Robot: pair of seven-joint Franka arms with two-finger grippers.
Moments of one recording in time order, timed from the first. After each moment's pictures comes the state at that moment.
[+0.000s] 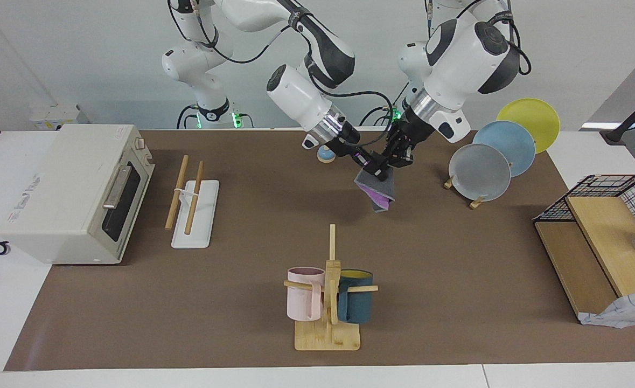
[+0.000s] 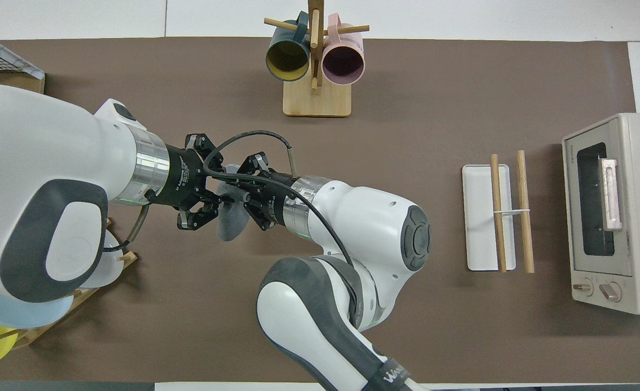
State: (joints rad) left arm -0.05 -0.03 -0.37 -1.83 -0.38 1.91 -1.71; right arm 0.70 0.25 0.03 -1.85 1.00 2.73 1.12
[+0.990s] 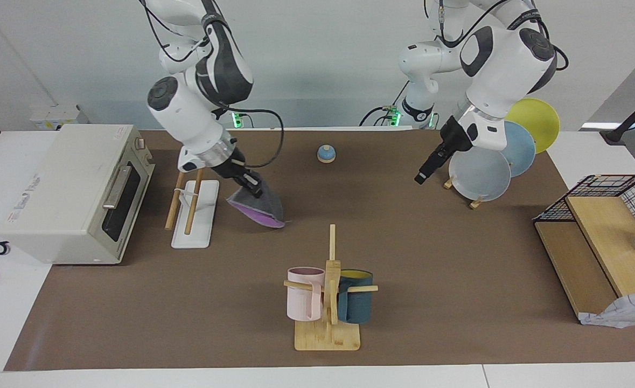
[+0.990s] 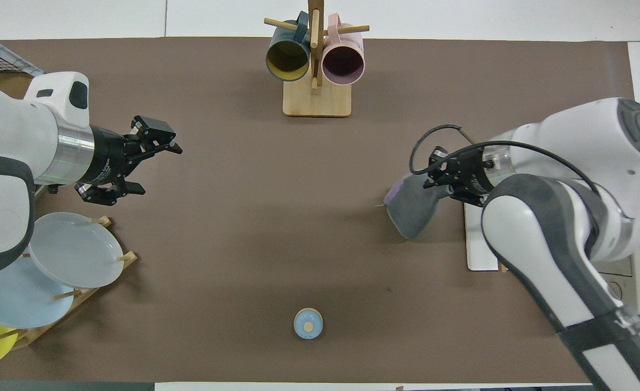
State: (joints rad) left arm 0.10 -0.03 -0.35 -1.84 -0.25 1.90 -0.80; right arm 0.15 0.03 0.02 -2.01 0.39 2.03 0.66
